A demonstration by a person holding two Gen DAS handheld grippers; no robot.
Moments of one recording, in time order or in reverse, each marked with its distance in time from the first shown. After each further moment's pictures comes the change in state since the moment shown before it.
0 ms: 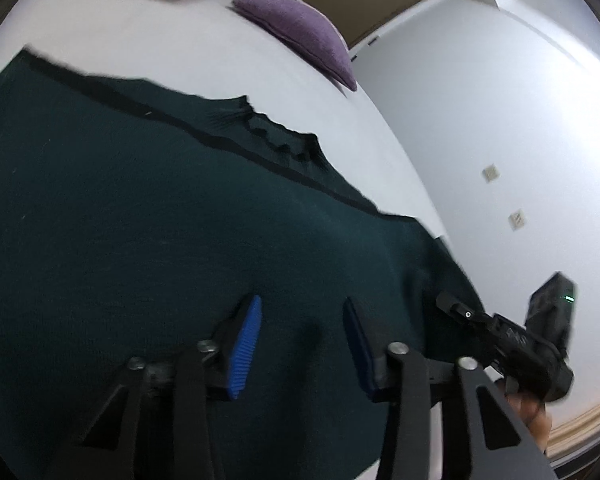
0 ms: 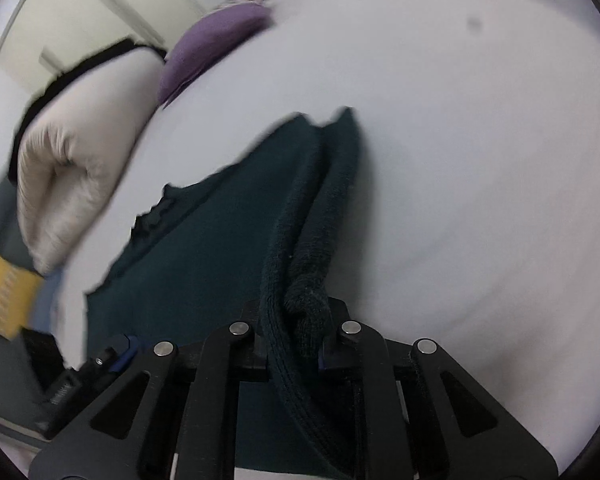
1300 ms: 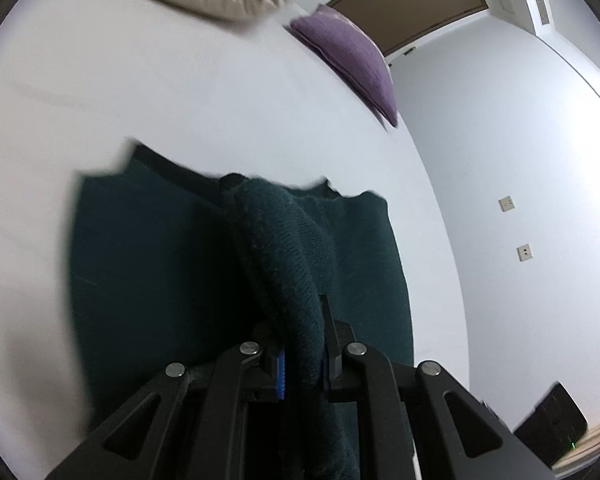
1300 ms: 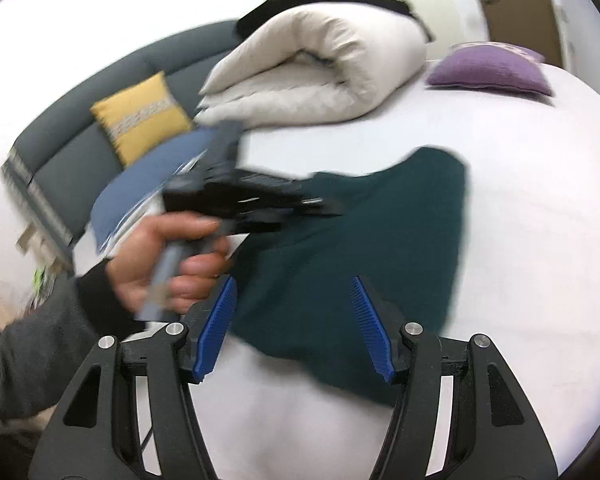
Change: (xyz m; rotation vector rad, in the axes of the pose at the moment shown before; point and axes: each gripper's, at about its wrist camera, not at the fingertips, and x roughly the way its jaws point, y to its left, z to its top) left arm -0.095 0.055 0.075 -0.079 0.032 0.087; right arm -0.050 0.173 -0.074 -0.638 0.027 0.464
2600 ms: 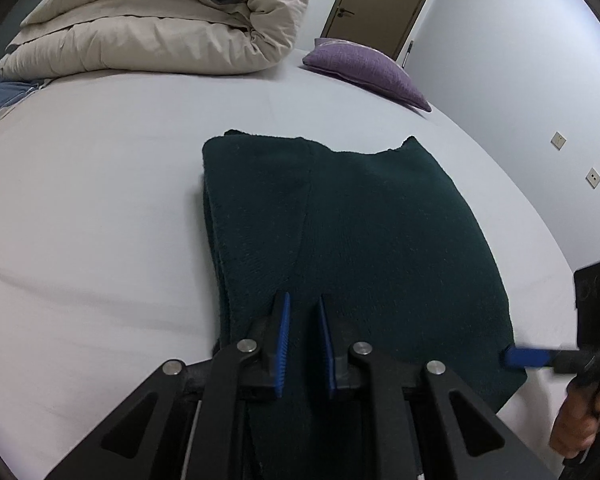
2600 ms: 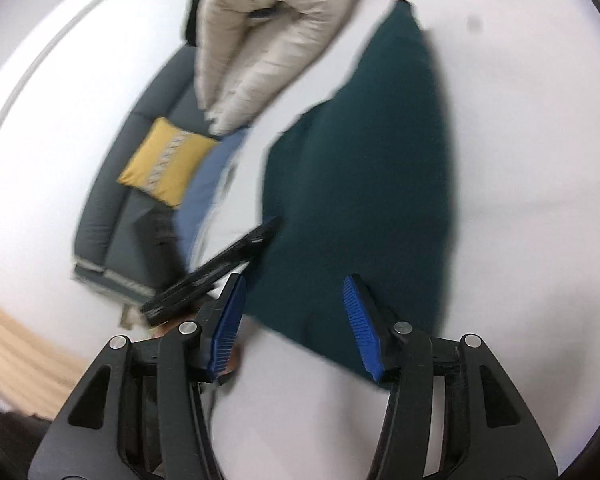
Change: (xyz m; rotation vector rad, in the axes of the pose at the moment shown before) left arm -0.029 0.015 -0.082 0.317 -0.195 0.347; right arm 0.102 -0.056 -0.057 0.447 0.131 0.399
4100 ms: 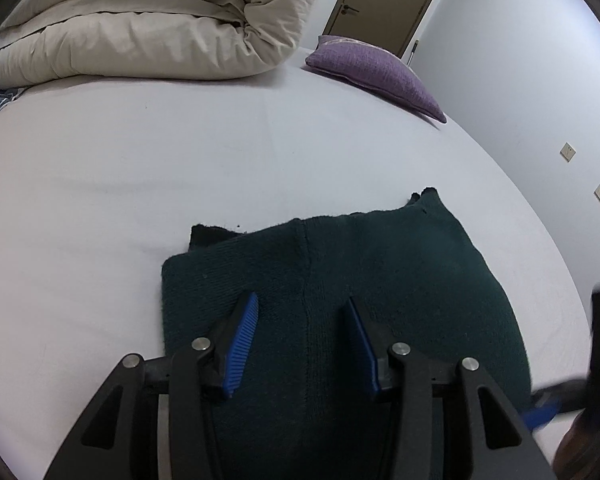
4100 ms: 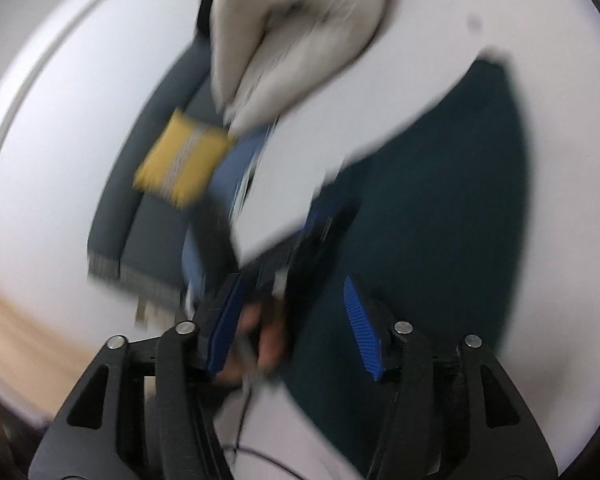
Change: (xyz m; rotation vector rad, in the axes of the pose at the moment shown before) left arm 0.076 -0.006 0.077 -0.010 0.021 -0.009; right arm 0.058 -0.005 0.109 -0.043 0.113 0.058
